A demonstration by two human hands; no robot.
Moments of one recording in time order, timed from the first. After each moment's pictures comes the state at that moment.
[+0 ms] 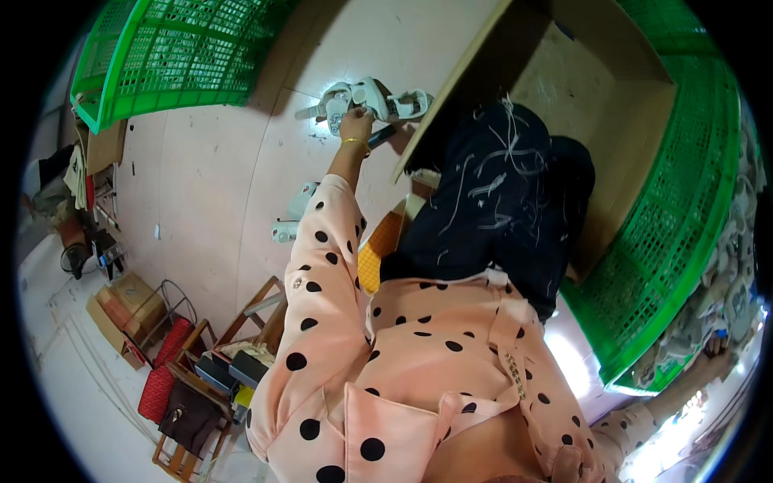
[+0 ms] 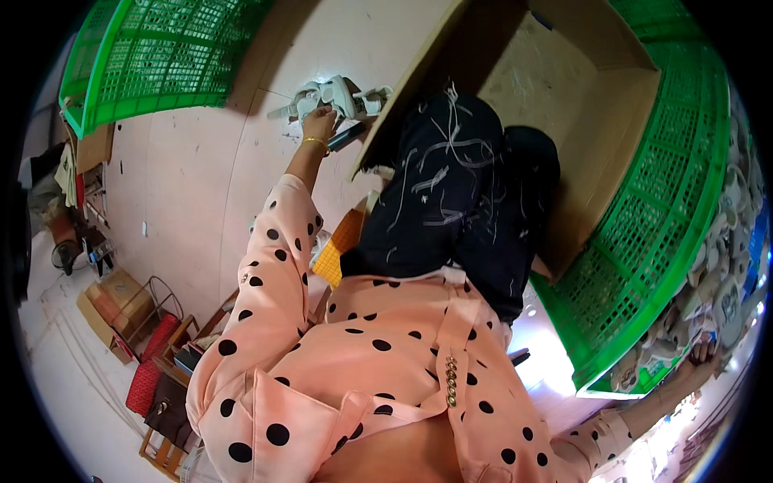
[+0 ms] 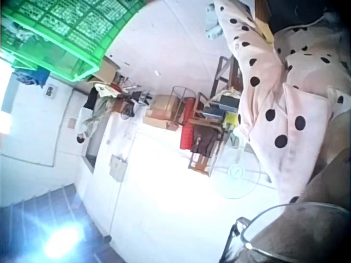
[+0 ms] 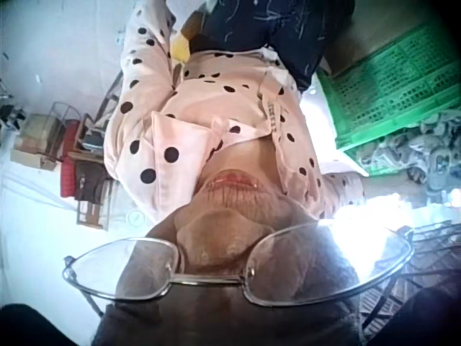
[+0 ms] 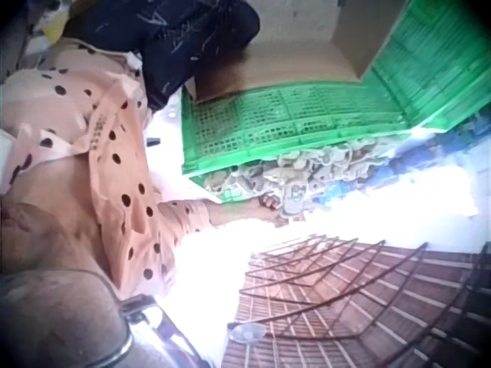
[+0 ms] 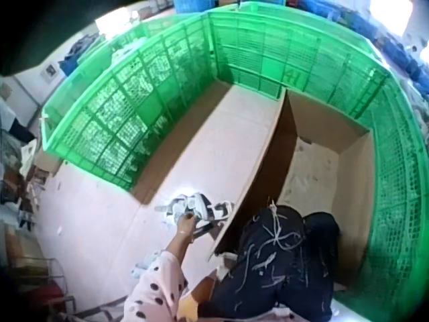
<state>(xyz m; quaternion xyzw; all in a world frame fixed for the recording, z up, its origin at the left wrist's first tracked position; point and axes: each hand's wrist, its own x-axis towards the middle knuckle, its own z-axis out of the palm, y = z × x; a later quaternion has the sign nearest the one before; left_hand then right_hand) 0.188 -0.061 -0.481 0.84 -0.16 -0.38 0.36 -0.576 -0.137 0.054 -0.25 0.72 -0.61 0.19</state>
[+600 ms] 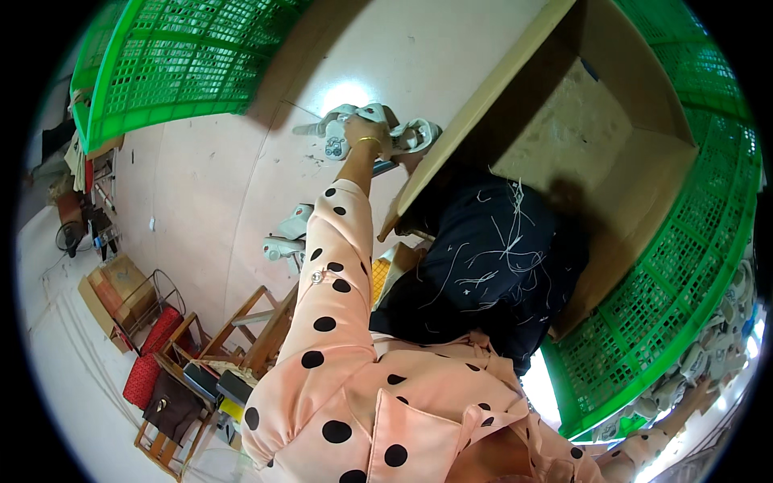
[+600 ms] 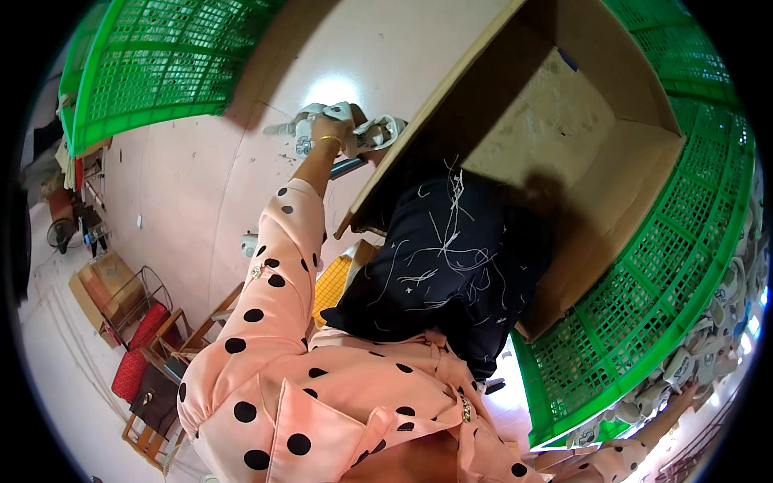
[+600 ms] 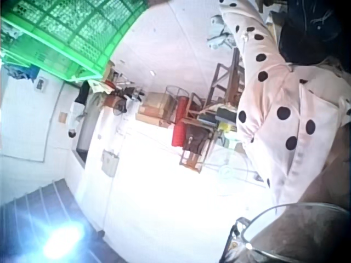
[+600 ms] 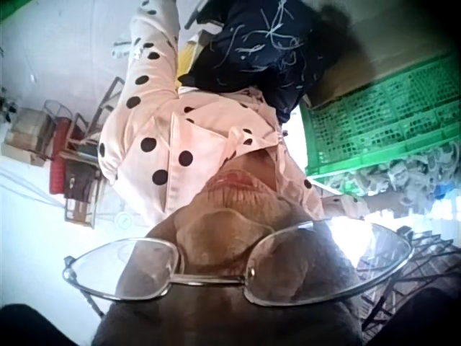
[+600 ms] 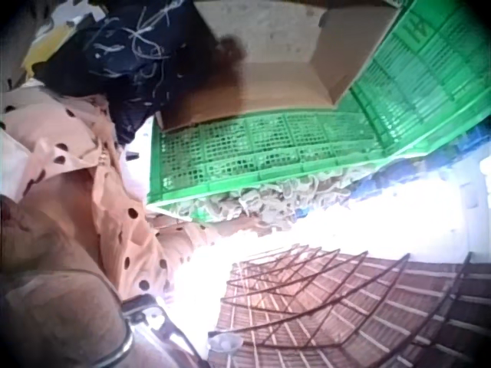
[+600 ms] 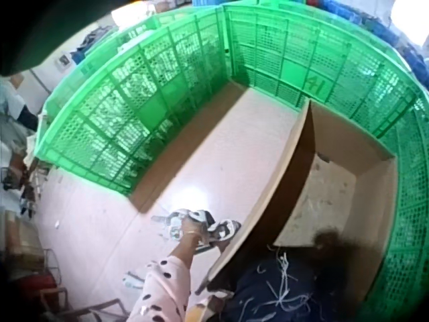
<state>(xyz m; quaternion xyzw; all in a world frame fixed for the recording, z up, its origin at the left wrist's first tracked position) 0.210 -0.140 -0.492 0.93 -0.16 -0.31 0.09 -0.832 -0.232 -0.016 -0.33 0.83 -0.44 0.08</state>
